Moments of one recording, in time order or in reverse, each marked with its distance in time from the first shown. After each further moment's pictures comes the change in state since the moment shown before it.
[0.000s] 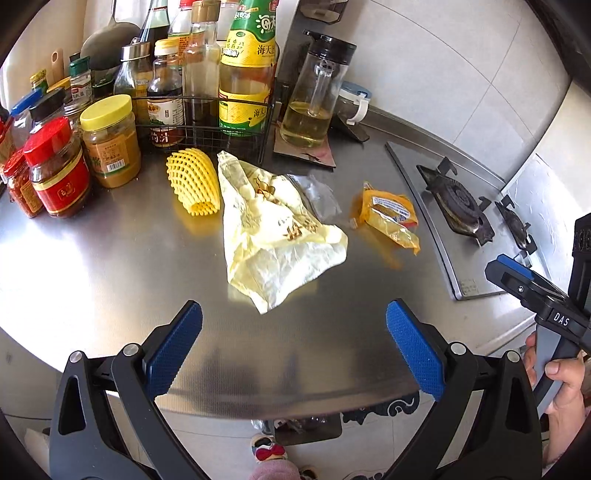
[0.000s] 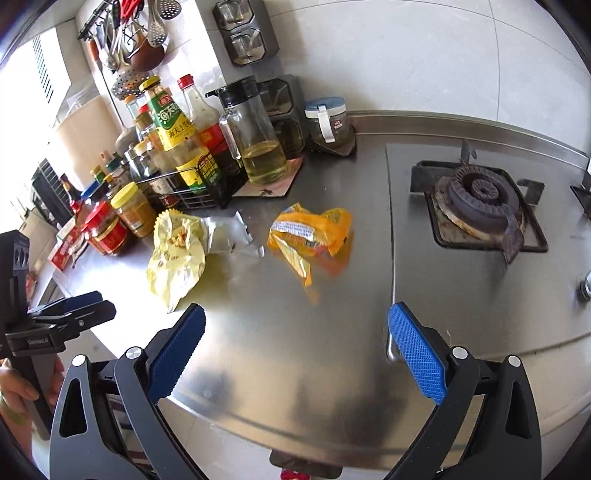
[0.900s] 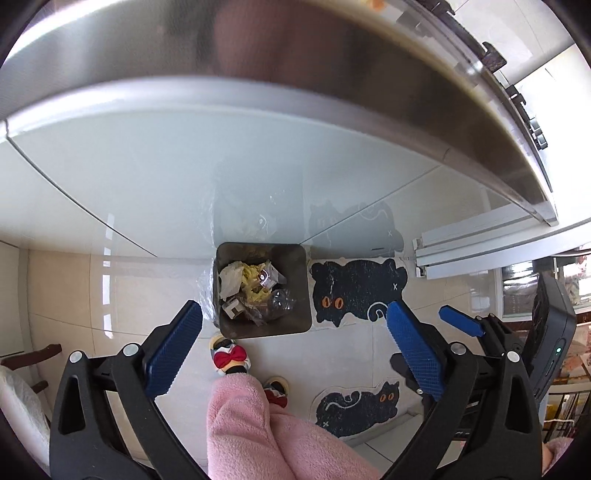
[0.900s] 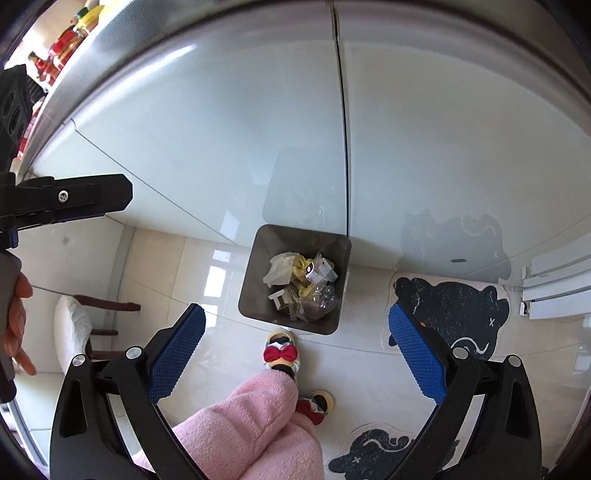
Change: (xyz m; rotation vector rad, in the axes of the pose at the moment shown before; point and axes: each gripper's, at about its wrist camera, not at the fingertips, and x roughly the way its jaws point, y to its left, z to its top) left arm 0.094 -0.053 -0.207 -0.025 0.381 -0.077; right arm 0.016 -0.027 -0.275 0.052 0.416 -0.044
